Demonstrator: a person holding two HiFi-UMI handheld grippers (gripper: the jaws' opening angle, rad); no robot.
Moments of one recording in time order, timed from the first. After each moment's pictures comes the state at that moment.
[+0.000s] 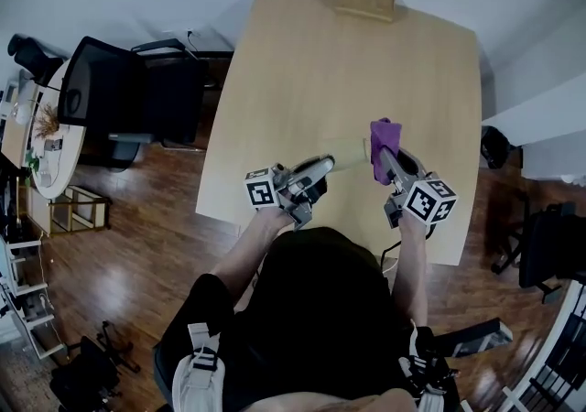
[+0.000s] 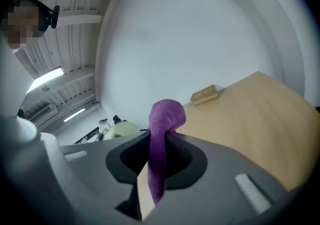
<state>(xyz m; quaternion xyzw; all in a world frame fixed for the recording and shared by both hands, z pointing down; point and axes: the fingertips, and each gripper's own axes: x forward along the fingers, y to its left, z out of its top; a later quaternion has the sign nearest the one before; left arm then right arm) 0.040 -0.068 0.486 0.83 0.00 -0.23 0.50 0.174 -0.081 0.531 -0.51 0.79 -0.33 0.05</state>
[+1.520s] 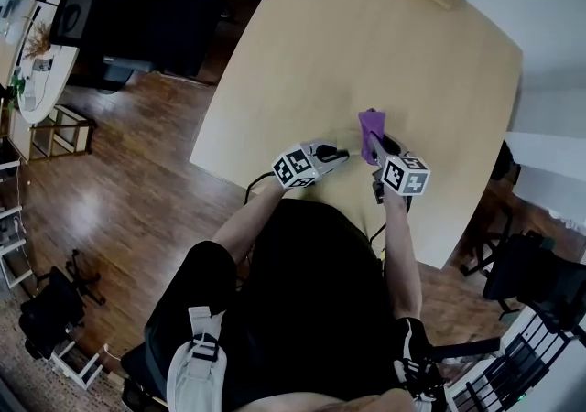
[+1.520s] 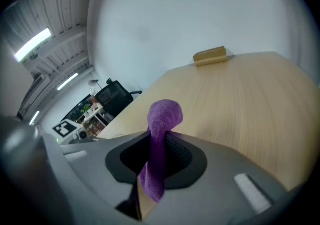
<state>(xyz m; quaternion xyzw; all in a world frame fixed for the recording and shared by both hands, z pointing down) 0.041 -0.030 0.711 0.96 -0.08 0.15 0.23 0.097 -0.105 0.702 -0.46 0.78 -0.39 -0.16</state>
